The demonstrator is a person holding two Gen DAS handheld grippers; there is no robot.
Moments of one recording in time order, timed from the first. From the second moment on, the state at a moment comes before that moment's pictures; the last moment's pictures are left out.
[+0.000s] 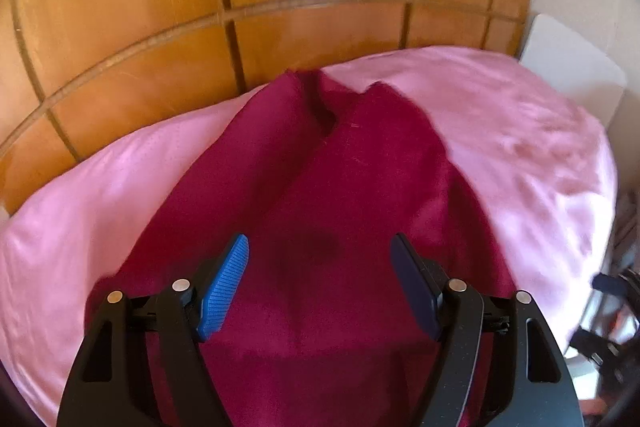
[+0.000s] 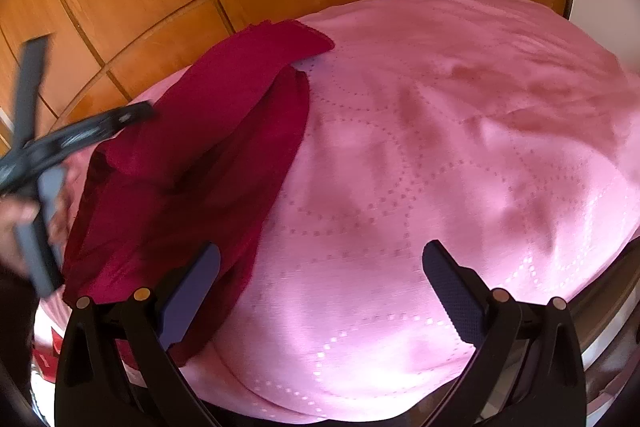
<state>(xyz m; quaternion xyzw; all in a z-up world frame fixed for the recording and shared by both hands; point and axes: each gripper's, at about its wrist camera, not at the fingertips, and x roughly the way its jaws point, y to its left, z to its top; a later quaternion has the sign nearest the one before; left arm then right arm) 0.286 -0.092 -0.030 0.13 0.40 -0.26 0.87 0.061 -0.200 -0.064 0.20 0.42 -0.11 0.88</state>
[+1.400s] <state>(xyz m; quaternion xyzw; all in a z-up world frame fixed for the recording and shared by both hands) 0.216 0.220 -0.070 -0.21 0.44 -0.09 0.87 0.119 -0.060 -0.054 0.04 0.47 0.14 0.87</state>
